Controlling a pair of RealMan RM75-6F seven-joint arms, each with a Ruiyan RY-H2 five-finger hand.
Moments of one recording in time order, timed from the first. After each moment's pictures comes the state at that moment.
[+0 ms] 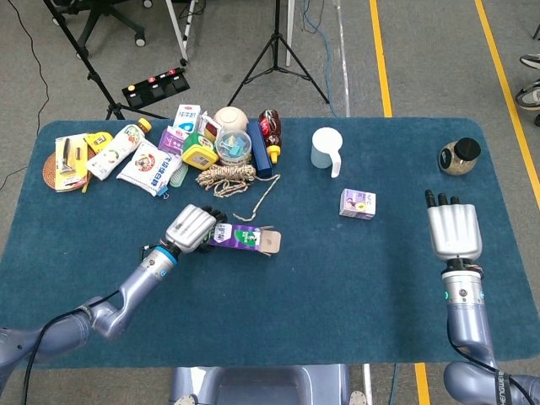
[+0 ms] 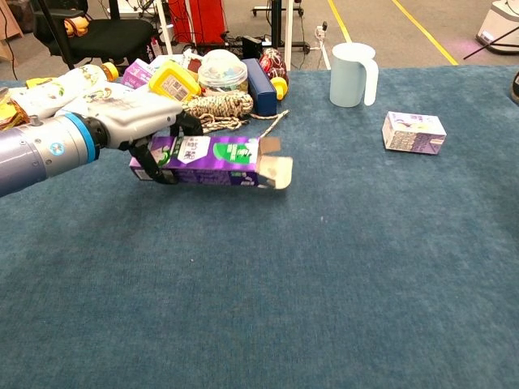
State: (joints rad) left arm -0.83 -1.69 -0.12 -1.10 1.38 0.87 0.13; right arm 0.59 -1.15 0.14 -1.86 -0.85 1.42 -1.01
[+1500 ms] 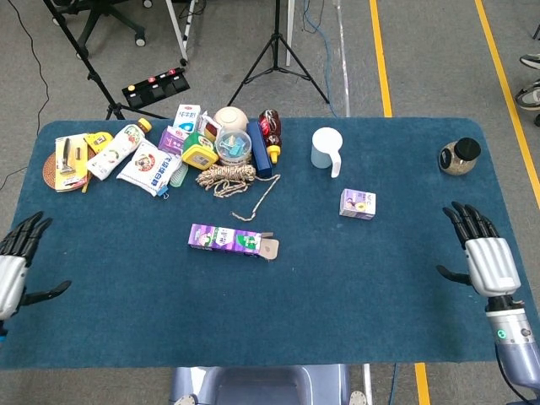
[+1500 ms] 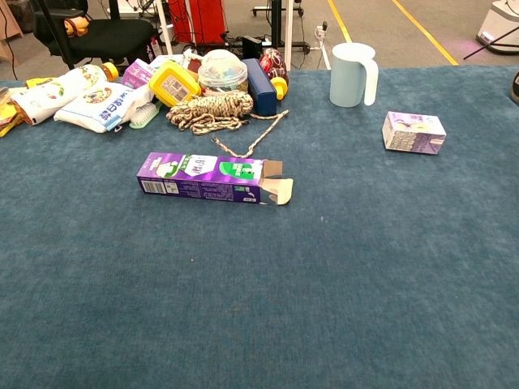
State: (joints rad) left arm -0.18 -1.08 0.06 -1.57 1.51 1.60 -0.19; right arm 0.31 -1.19 0.02 -1.41 -1.44 1.49 0.09
